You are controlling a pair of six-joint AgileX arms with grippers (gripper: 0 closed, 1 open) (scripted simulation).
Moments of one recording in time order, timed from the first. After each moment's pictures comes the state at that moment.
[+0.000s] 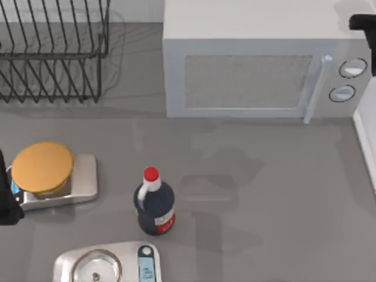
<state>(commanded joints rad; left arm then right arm) 0.00 0.00 0.00 0.00 0.00 0.00 0.13 2.02 2.10 -1.61 -0.01 0.16</state>
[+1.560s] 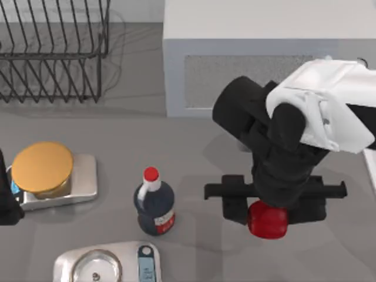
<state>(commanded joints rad) 0.00 0.00 0.00 0.00 0.00 0.00 0.78 1.78 1.25 -1.02 0.00 0.79</state>
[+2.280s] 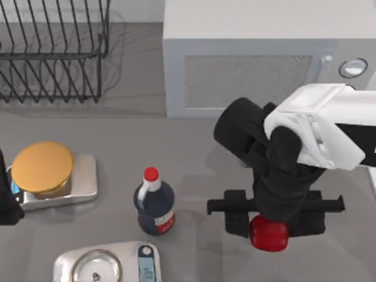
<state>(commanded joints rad) 0.00 0.00 0.00 0.00 0.00 0.00 0.78 1.80 1.16 -0.93 0.00 0.80</state>
